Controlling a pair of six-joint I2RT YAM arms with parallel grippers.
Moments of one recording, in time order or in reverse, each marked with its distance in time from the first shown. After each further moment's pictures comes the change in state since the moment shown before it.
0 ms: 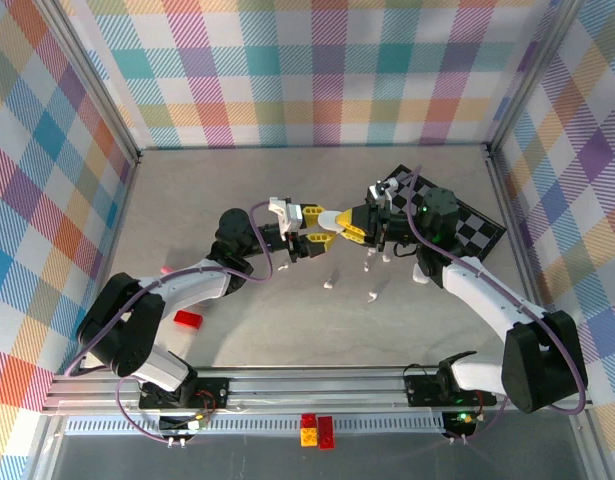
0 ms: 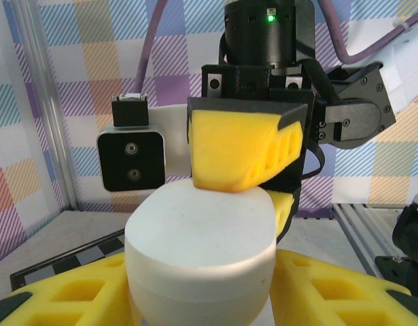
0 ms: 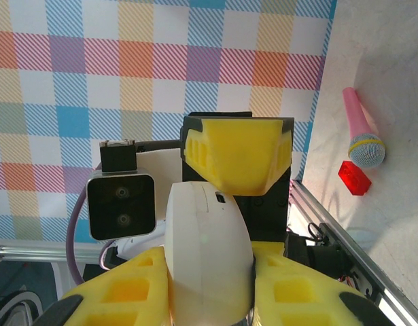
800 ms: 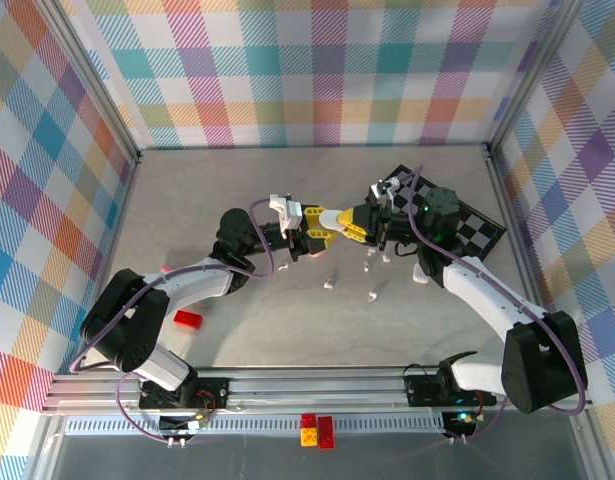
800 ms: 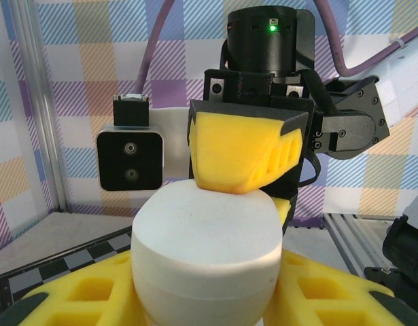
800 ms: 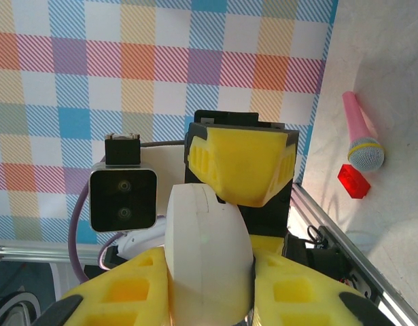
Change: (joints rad) left arm 0.000 0.026 0.008 0.048 0.014 -0.067; right arm -0.004 0.000 0.001 0.002 -0.001 -0.005
